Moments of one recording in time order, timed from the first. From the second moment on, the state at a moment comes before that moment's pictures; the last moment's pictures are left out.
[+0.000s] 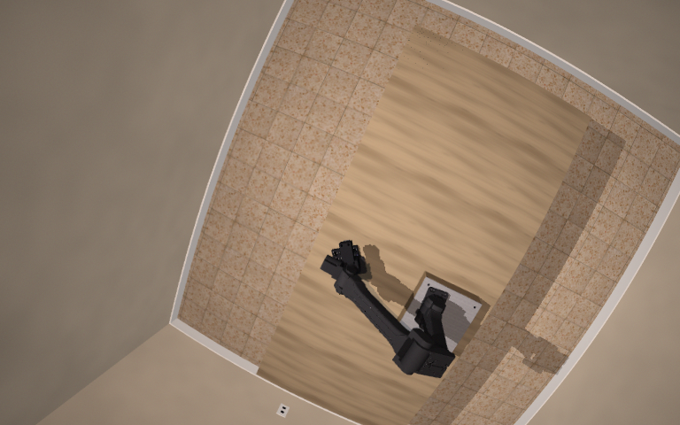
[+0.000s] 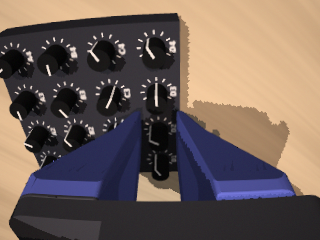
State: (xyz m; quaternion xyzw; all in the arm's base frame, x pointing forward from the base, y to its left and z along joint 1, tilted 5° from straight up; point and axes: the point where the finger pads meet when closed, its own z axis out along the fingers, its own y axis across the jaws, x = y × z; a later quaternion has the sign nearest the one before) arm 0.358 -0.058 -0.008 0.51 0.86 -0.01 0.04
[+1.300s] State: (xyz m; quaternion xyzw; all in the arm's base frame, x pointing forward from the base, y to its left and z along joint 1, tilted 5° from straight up) arm 0.361 -0.058 -0.010 0.51 0.86 -0.01 0.04
